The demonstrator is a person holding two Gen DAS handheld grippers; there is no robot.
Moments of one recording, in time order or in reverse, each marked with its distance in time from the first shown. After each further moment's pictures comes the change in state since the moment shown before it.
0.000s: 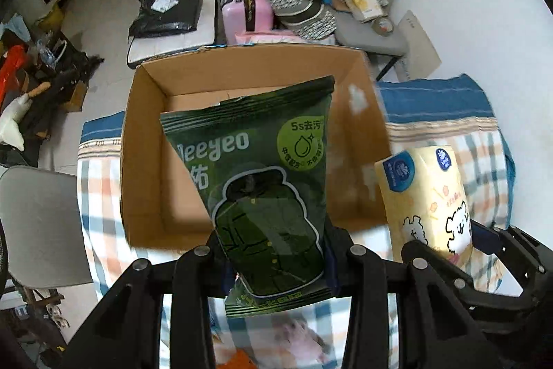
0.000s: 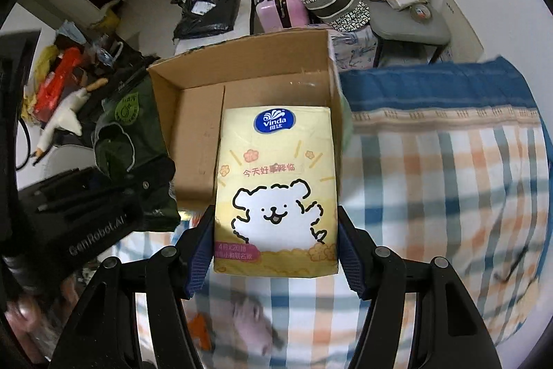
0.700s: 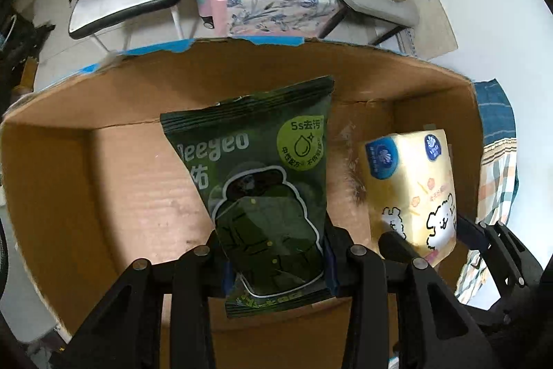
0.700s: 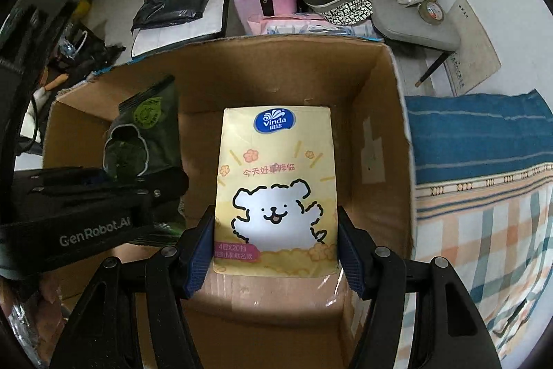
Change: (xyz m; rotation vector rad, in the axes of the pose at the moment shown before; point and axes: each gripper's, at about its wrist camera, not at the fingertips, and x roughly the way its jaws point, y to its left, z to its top) left arm 0.161 0.039 0.124 0.007 0.243 -0.162; right arm 0.162 0.018 0.118 -0.010 0.063 -0.122
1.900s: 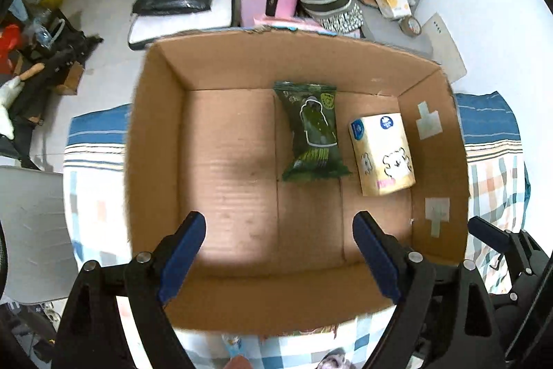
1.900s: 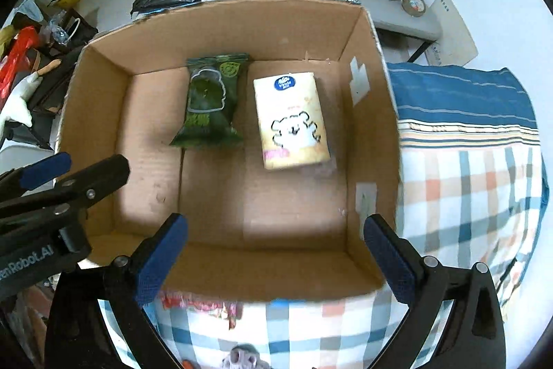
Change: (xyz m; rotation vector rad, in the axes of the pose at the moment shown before) left arm -0.080 0.012 -0.122 -0.064 -0.224 0.138; right arm -0.055 0.023 -0.085 -0.008 0.017 -0.077
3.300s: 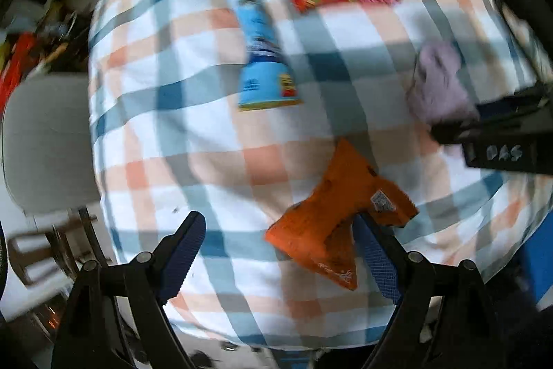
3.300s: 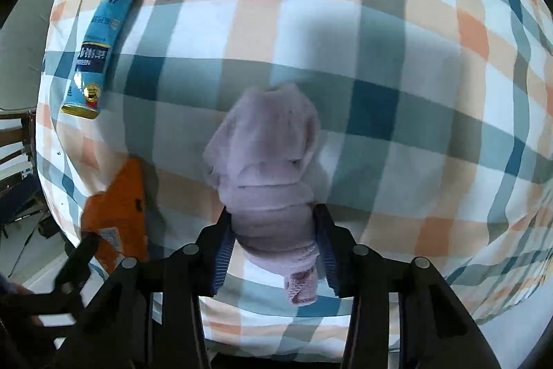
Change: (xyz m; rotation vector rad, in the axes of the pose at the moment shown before) left arm 0.045 0.007 -0.328 0.232 0.233 0.249; right arm 0.092 0.022 -0.267 -0.181 0.395 0.132
